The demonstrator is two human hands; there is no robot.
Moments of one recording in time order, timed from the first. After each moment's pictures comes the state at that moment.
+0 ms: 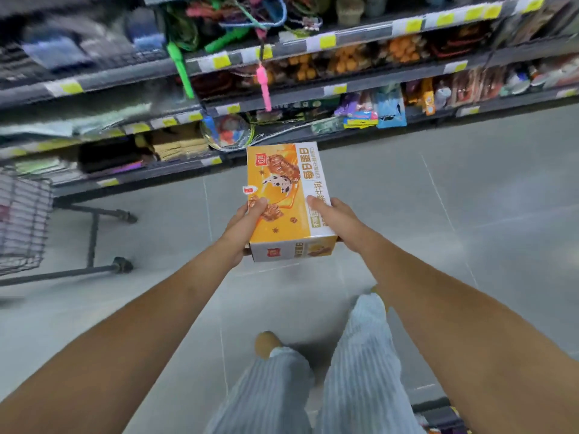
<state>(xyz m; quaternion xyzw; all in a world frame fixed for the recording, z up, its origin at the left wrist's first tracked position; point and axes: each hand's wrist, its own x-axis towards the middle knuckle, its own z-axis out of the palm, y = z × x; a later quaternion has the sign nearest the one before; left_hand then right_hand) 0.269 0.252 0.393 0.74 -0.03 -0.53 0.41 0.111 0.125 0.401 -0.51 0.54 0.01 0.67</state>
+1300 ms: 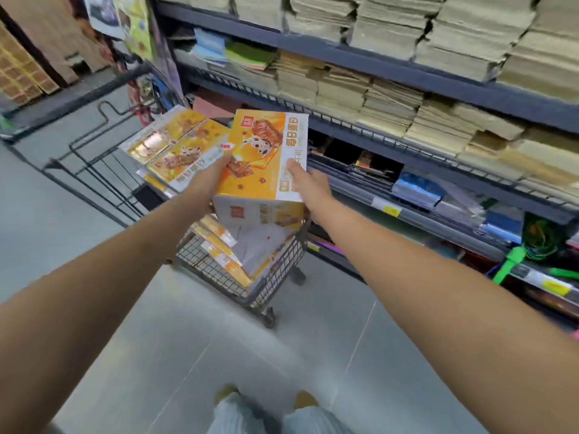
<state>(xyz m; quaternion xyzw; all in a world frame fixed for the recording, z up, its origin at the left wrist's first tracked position) 0.930 0.636 0.595 0.76 0.19 -0.20 0.59 0.884 0.454 0.580 -0.69 0.26 0.05 0.67</state>
